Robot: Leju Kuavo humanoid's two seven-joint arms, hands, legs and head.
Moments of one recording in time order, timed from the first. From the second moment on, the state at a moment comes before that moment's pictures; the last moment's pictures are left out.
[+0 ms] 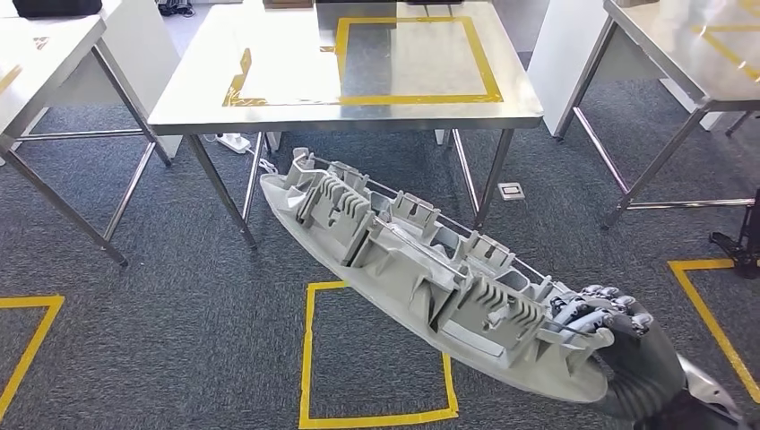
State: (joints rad) left arm -0.04 -0.11 1.01 -0.20 -0.60 -0.06 -0.13; right arm 0.10 -0.24 0.00 -2.12 0.10 0.38 -0.62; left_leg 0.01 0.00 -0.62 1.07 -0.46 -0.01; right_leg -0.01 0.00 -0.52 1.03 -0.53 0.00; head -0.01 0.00
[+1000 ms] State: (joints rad) left arm -0.05 -0.11 1.01 -0.20 -0.61 -0.06 -0.11; right arm 0.00 -0.23 0.04 -2.06 0.04 0.39 -0.56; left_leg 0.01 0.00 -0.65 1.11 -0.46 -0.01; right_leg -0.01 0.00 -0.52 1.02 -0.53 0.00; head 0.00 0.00
